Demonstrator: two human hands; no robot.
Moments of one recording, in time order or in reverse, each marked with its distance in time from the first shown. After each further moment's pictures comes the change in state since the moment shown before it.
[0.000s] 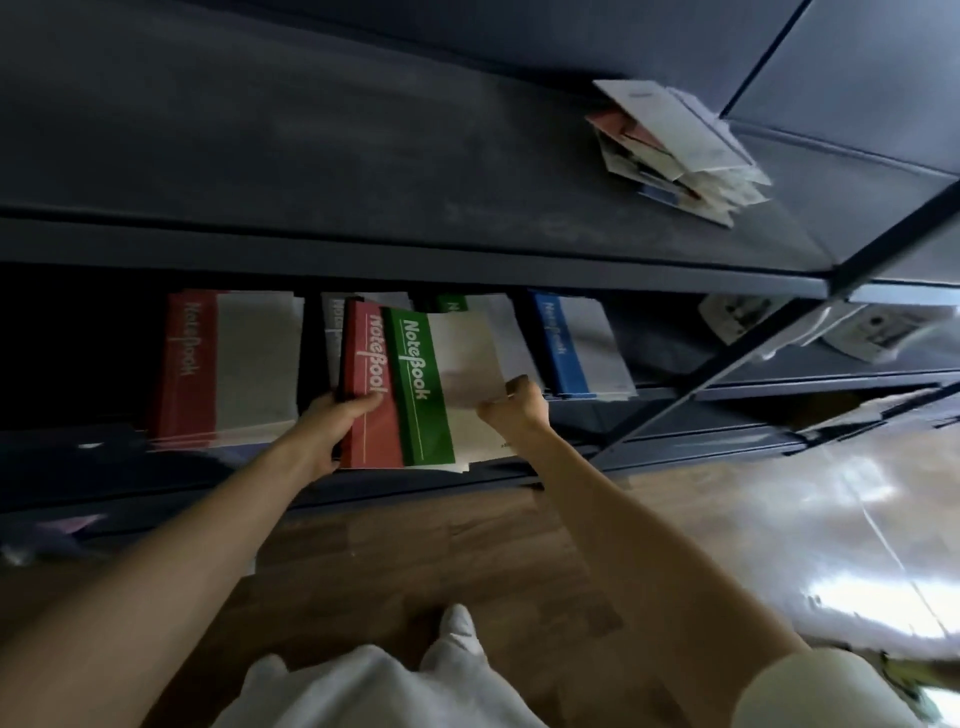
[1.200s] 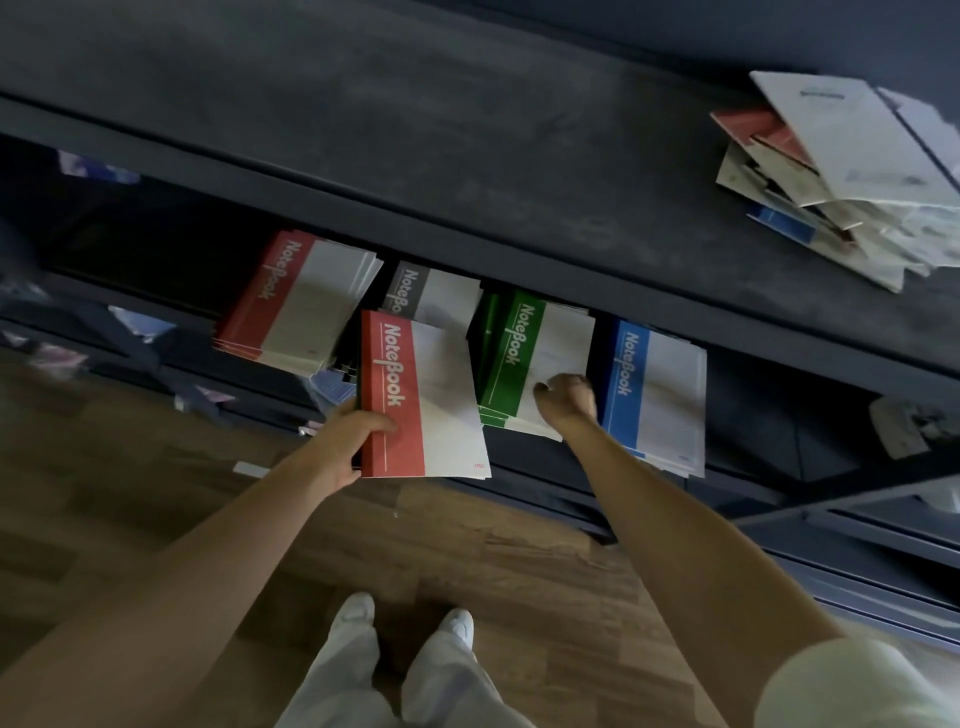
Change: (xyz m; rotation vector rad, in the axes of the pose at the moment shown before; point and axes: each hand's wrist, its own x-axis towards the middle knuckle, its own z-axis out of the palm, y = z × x) left_hand -0.014 -0.045 0.083 -0.271 0.343 -0.004; right_hand 0.111 0.018 -0.034 -0.468 -0.288 -0.331
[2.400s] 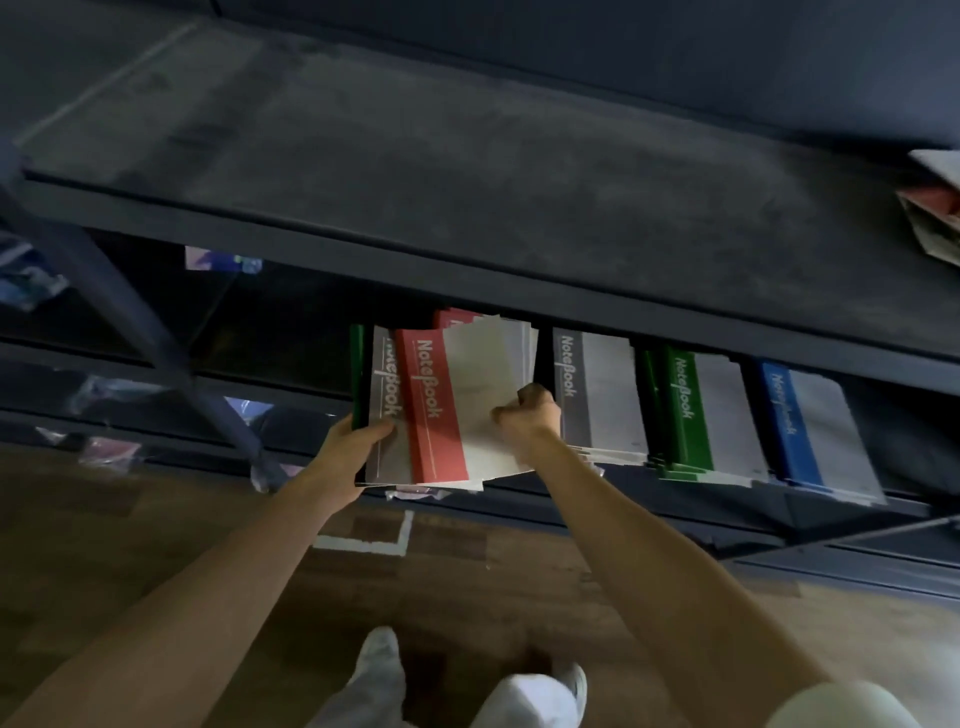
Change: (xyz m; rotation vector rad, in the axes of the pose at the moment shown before) left_hand 0.080 0.110 -0.278 -0.069 -0.078 0.101; right_hand -0.041 -0.291 0.150 0.511 0.092 0.136
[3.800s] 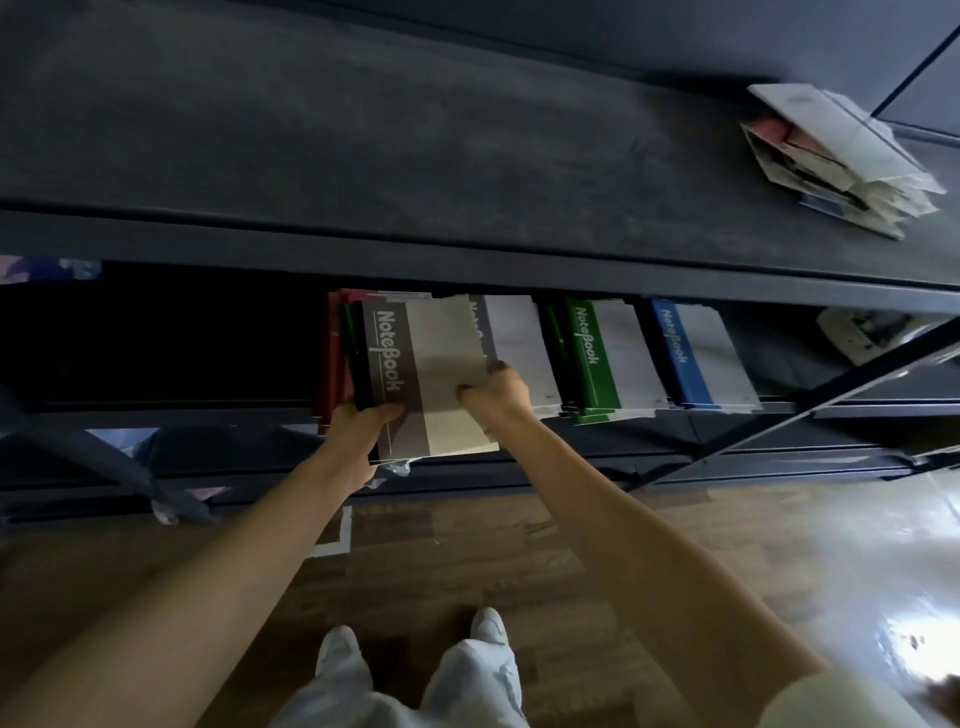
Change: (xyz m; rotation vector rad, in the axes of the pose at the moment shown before) left_hand 0.017 -0.026 0.093 0.049 -0.063 -0.040; right_hand -0.017 0.024 -0.055 -0.016 0.063 0.009
